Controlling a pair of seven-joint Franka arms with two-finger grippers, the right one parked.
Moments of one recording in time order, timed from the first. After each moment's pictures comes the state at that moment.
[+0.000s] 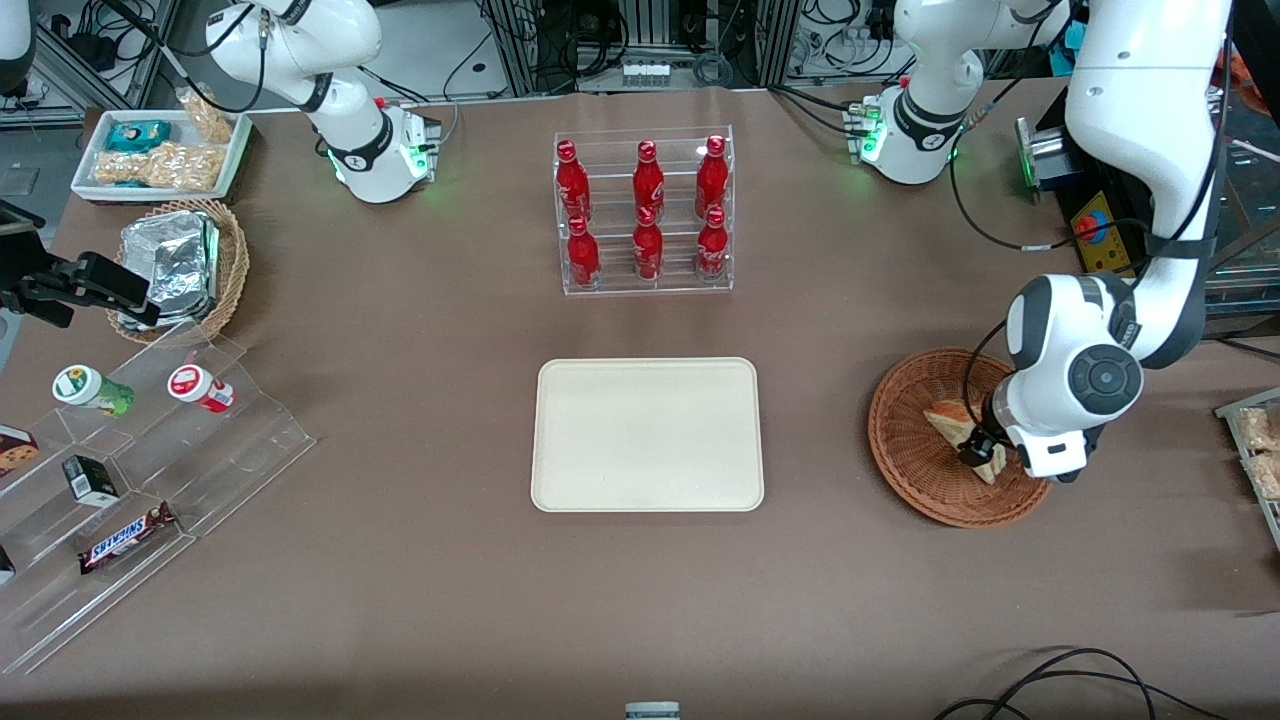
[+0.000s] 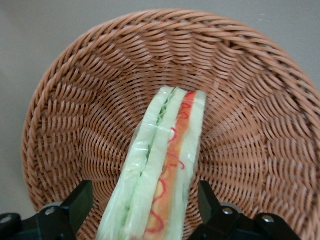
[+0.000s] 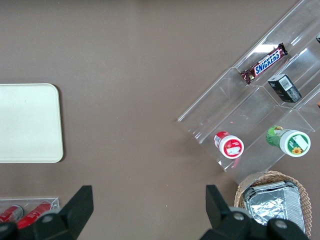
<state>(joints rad) -0.04 0.44 -0.03 -1.94 0.12 2.22 -1.16</state>
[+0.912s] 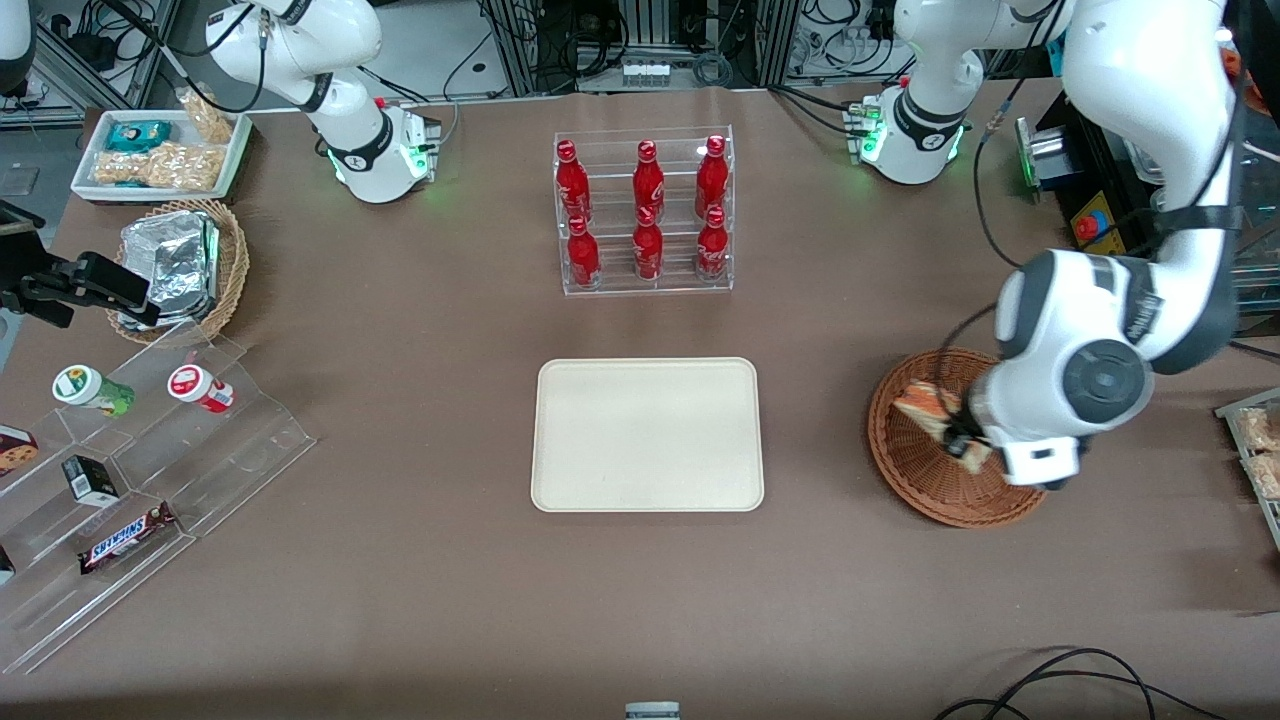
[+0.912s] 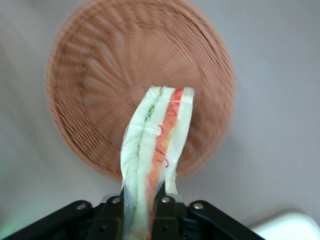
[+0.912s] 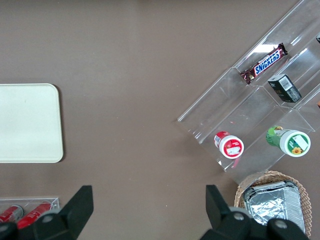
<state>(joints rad) -0.04 0.41 -0.25 -1.64 0.11 1.84 -1.19</state>
